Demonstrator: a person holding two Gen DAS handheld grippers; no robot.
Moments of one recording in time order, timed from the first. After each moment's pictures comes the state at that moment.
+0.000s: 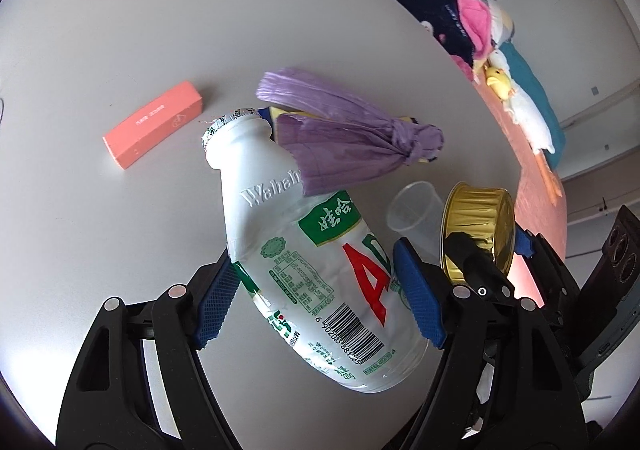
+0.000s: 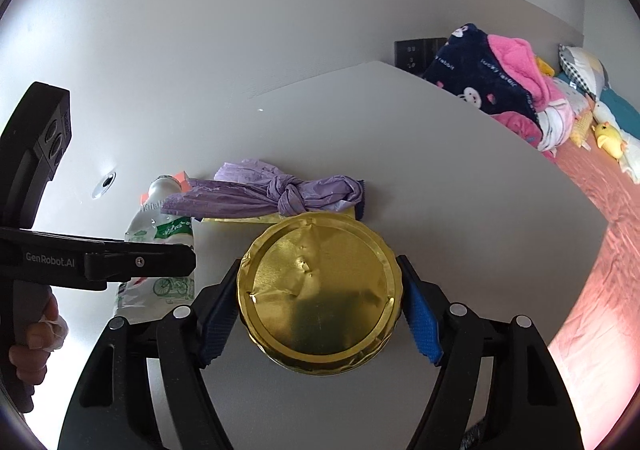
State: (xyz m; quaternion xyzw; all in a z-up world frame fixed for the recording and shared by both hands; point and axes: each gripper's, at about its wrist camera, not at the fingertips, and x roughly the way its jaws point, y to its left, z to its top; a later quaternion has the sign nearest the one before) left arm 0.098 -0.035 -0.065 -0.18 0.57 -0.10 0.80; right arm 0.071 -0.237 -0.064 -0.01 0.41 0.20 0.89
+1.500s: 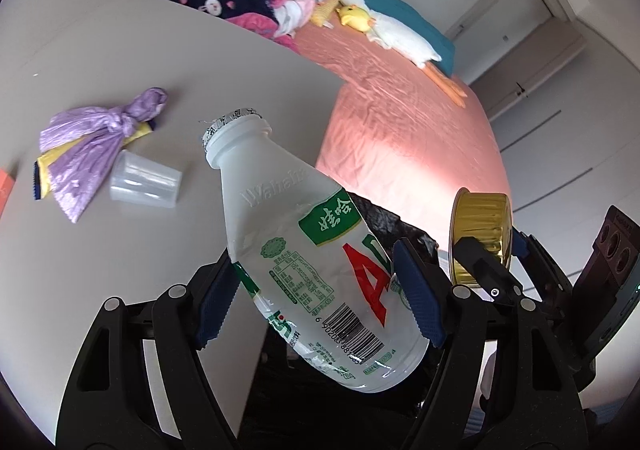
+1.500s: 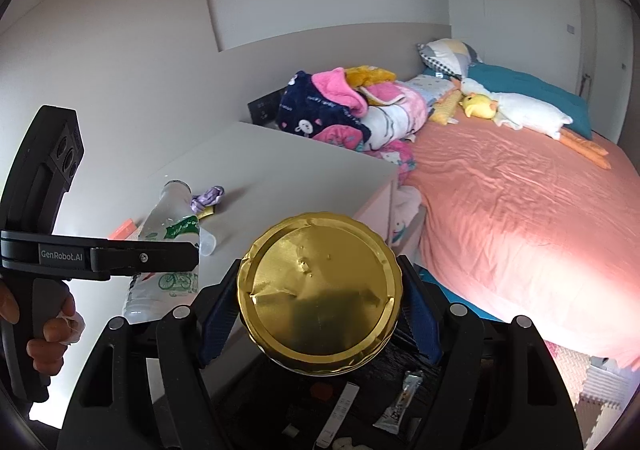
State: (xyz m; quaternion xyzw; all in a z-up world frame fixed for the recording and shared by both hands) left arm 0.041 -0.196 -0.001 -0.07 0.53 -0.33 0.78; right arm -0.085 -0.393 0.008 0.07 0.34 0.01 0.94
